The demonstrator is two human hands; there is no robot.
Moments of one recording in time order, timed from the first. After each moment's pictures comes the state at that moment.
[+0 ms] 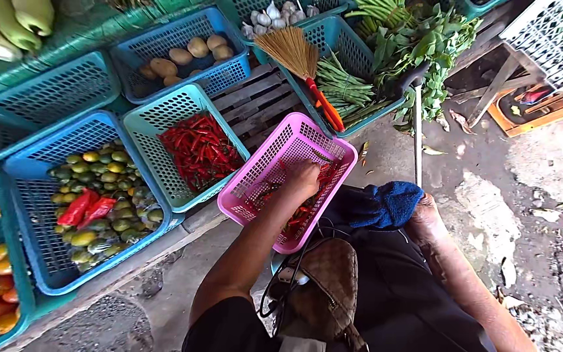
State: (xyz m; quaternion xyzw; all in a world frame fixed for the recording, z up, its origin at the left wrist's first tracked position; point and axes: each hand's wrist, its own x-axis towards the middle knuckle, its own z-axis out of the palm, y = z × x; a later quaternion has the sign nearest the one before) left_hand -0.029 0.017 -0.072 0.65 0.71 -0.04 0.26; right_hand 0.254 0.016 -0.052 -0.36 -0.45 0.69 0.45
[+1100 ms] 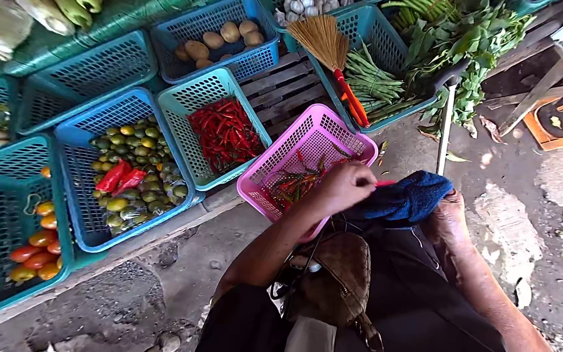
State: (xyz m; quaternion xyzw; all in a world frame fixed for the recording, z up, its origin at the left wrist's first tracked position) left_hand 0.007 -0.031 0.003 0.65 0.55 0.38 0.35; right_hand 0.236 0.022 -0.038 -0.35 -0.44 0.65 0.50
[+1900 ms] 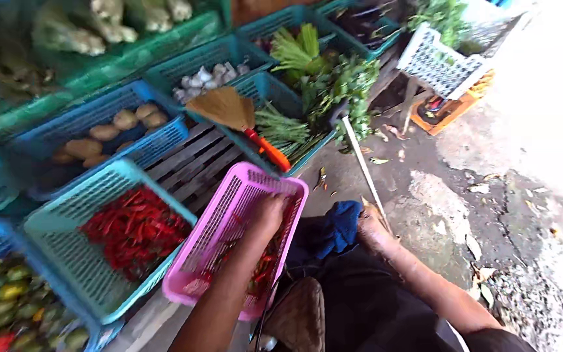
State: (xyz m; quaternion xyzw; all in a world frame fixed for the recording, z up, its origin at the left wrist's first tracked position) left_hand -0.019 0.043 -0.084 0.69 0.68 0.07 0.22; right_hand 0.243 0.021 -0.041 -0.39 -0.45 0.67 0.44
